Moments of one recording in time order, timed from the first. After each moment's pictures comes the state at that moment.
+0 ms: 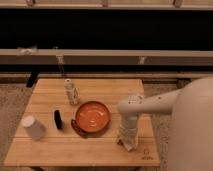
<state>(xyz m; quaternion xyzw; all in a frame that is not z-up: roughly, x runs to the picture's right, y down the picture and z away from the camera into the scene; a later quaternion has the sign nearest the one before) 0.110 0.289 0.773 -0.27 0.38 0.74 0.49</state>
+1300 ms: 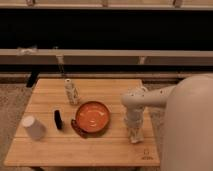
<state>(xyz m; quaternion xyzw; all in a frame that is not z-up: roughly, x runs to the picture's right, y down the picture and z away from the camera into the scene) 0.146 0.246 0.793 -0.23 0.39 0.74 0.49</state>
